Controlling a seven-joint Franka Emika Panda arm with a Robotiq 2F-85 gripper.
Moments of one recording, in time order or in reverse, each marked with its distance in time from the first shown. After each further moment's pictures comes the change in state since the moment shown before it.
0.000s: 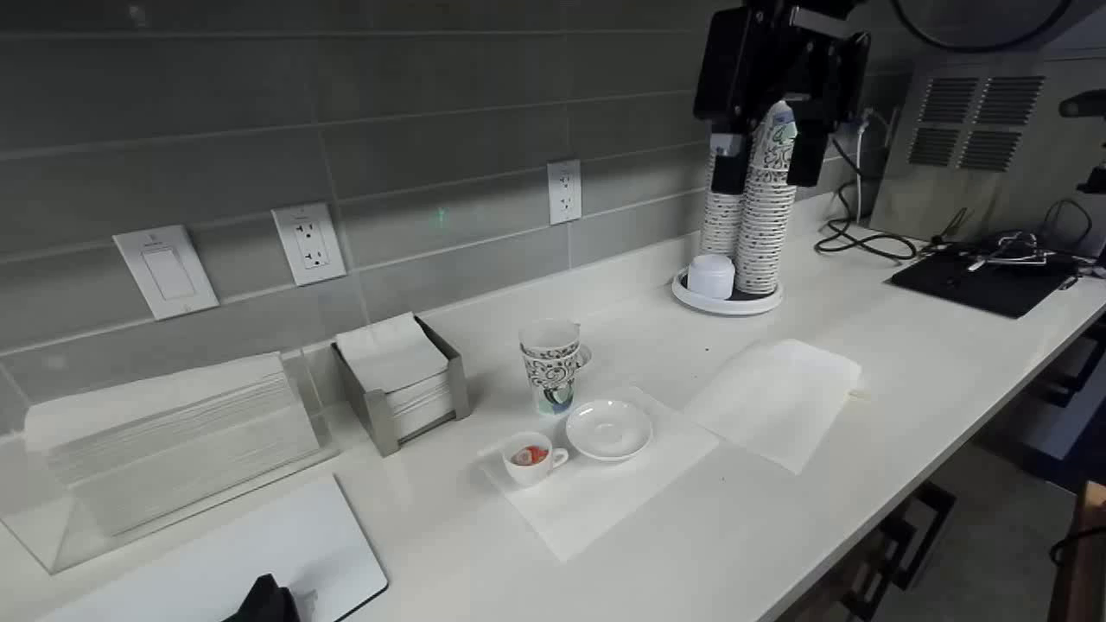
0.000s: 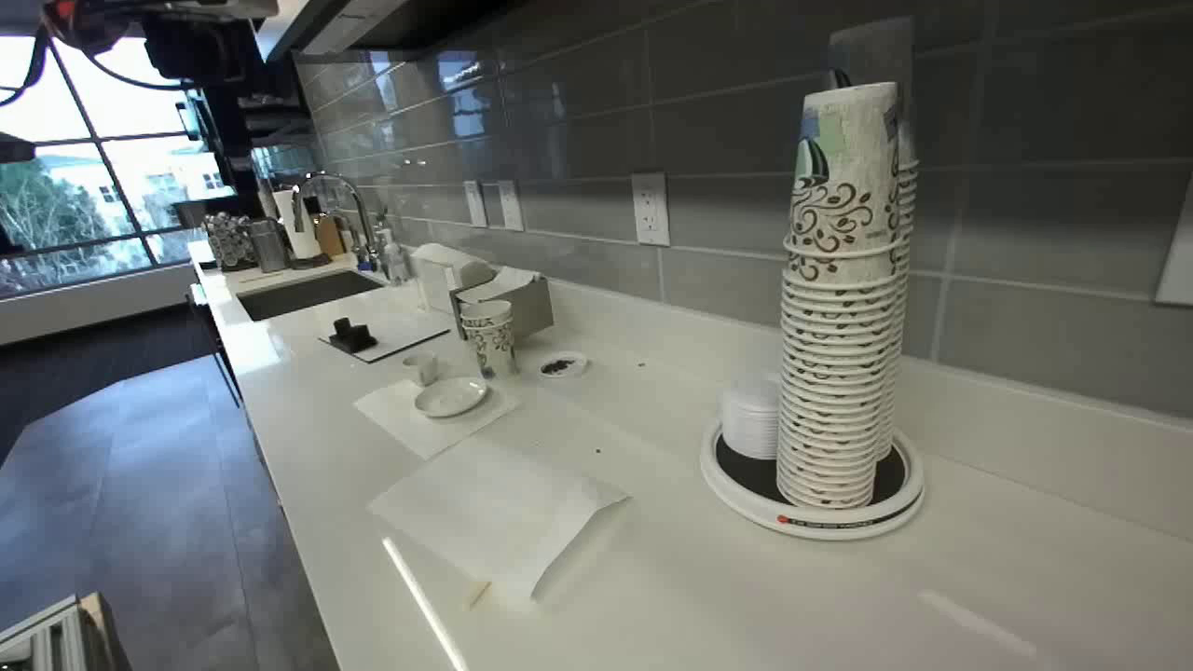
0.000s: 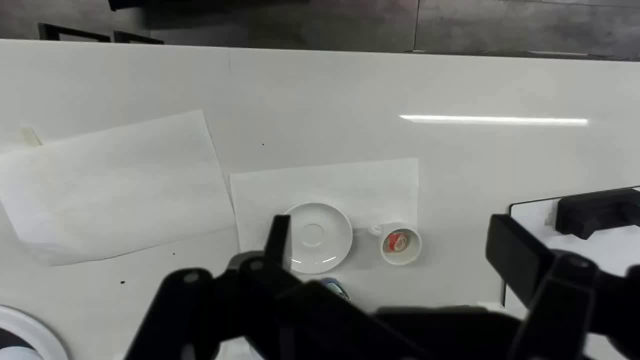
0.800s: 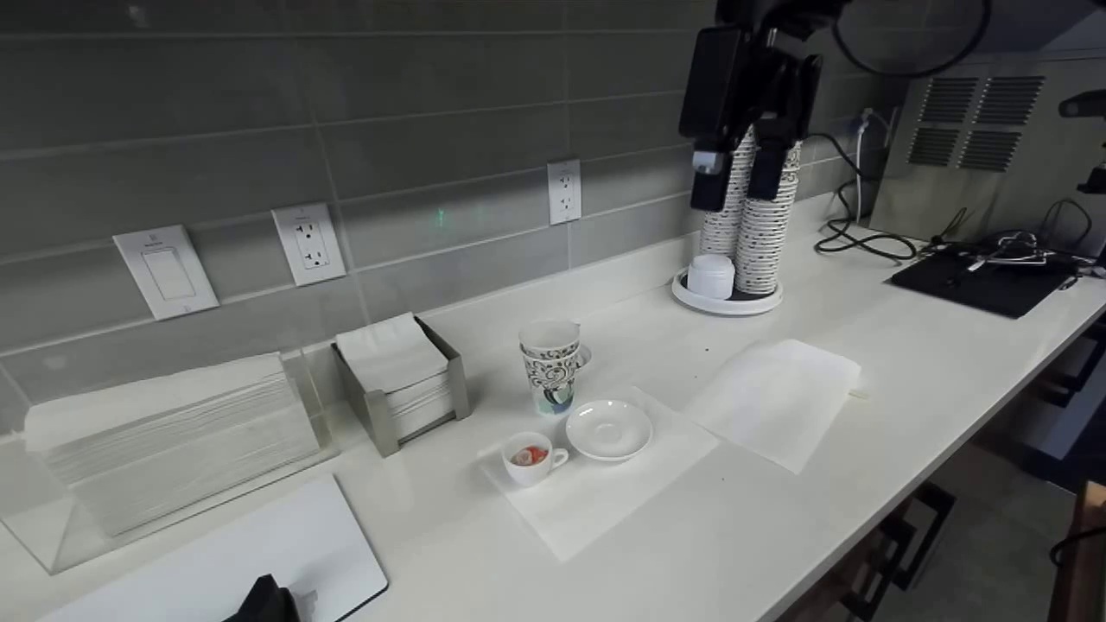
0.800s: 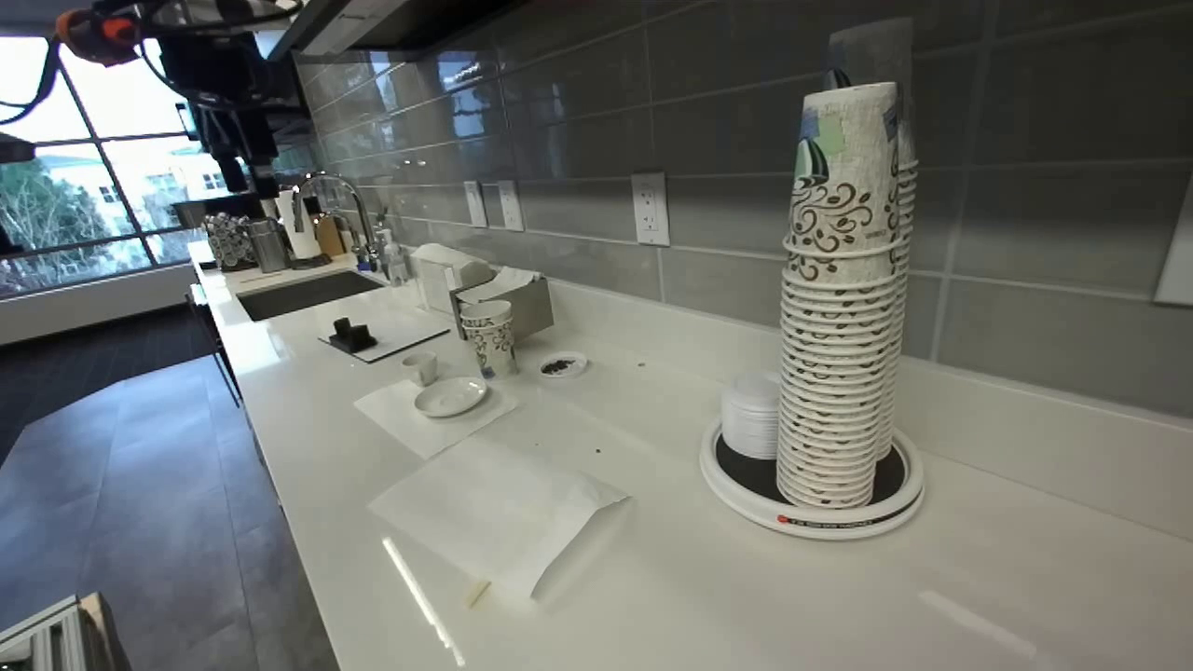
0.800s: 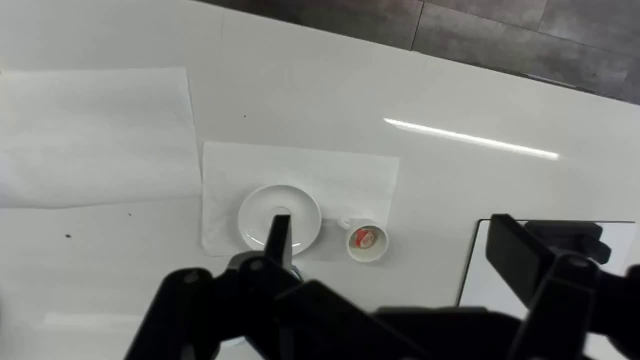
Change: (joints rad) arm 0.023 0.040 -0.003 -0.003 0.000 0.068 -0.178
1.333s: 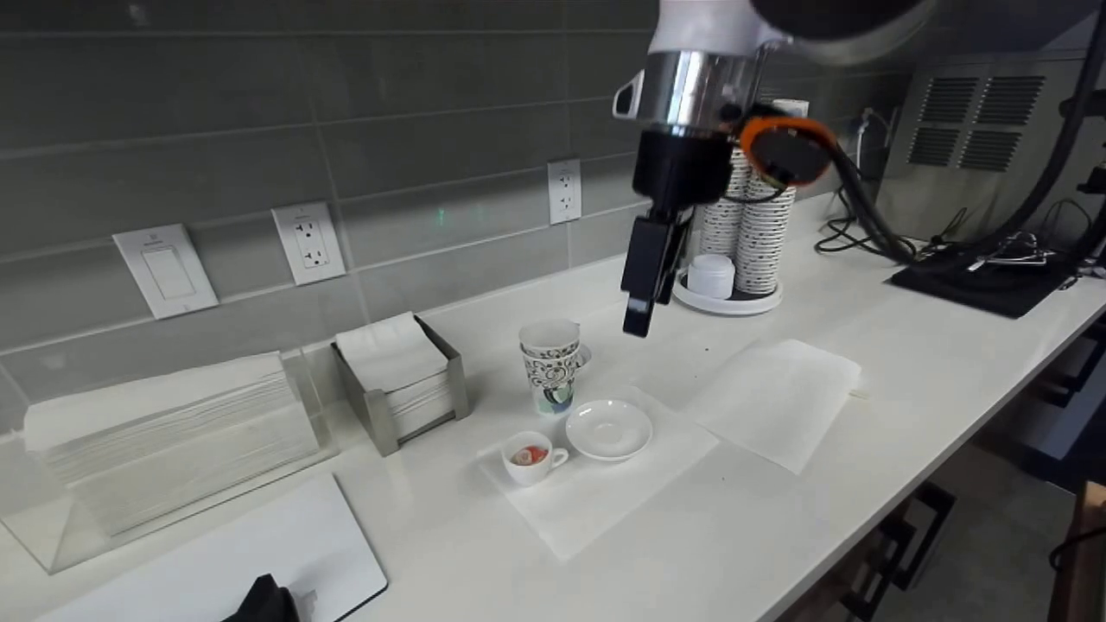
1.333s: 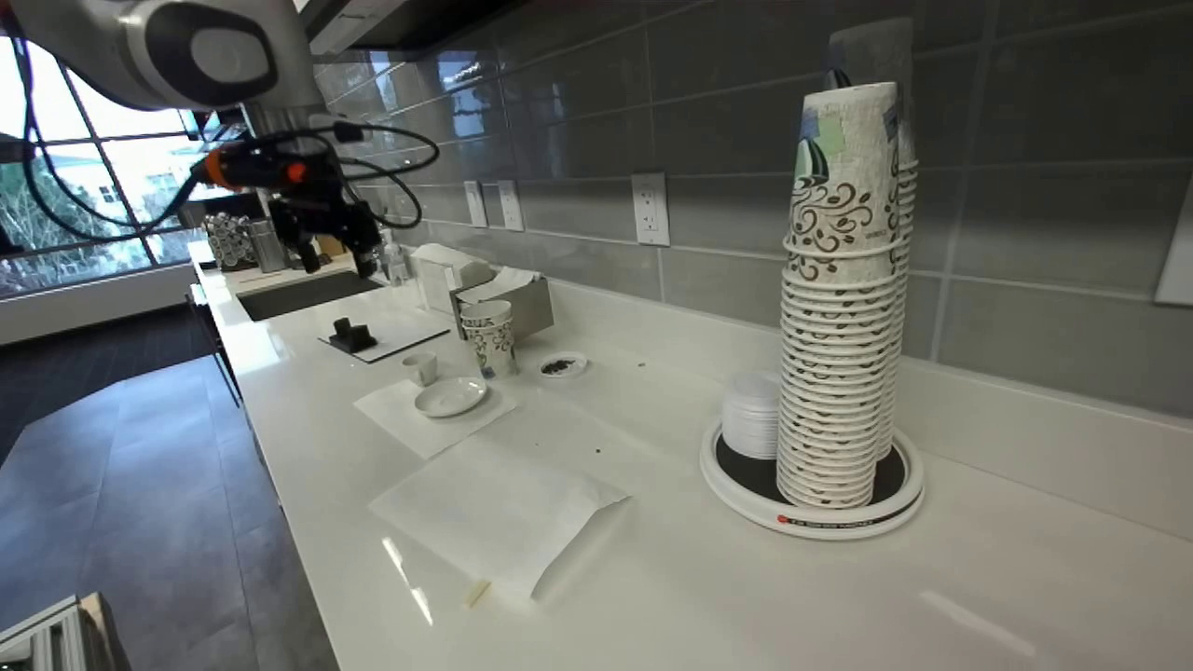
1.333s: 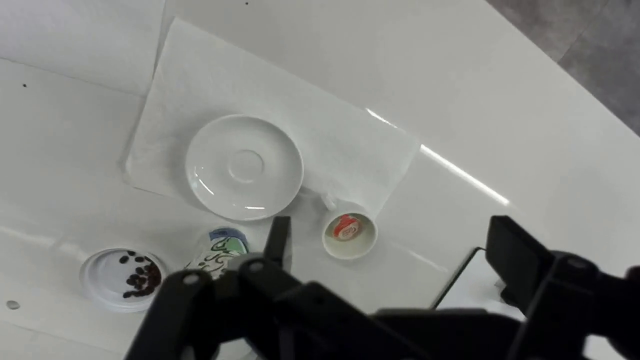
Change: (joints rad) arm 0.030 0.232 -0.031 -0.121 -0.012 0.404 -0.398
